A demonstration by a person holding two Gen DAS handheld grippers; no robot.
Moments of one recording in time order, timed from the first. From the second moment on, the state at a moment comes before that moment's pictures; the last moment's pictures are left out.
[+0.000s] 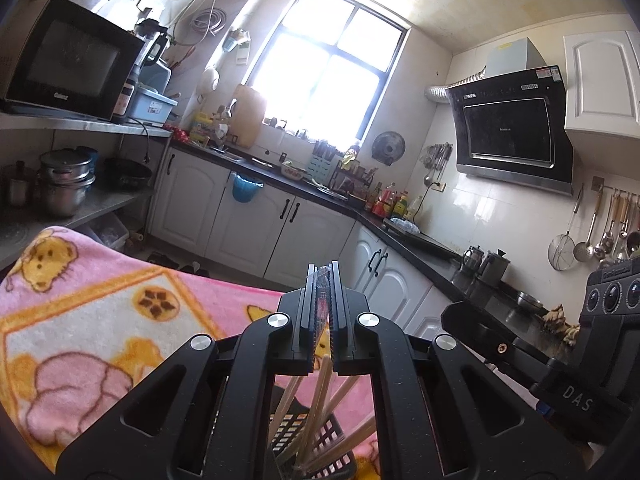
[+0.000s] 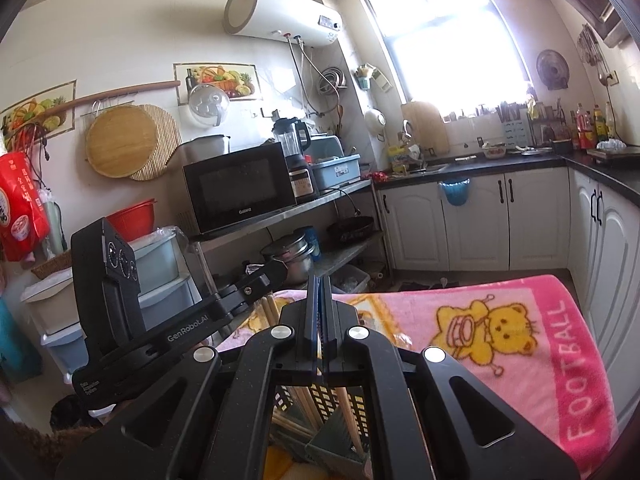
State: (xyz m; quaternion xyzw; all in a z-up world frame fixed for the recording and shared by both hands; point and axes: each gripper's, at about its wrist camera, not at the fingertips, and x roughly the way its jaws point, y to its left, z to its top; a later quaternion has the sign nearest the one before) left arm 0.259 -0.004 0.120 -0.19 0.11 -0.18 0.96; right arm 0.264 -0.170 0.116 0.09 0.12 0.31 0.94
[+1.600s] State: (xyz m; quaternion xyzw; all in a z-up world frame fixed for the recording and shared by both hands) left arm 0.199 0.009 0.107 -0.19 0.20 -0.18 0.95; right arm 0.217 -0.198 0.077 0.10 0.18 0.26 0.94
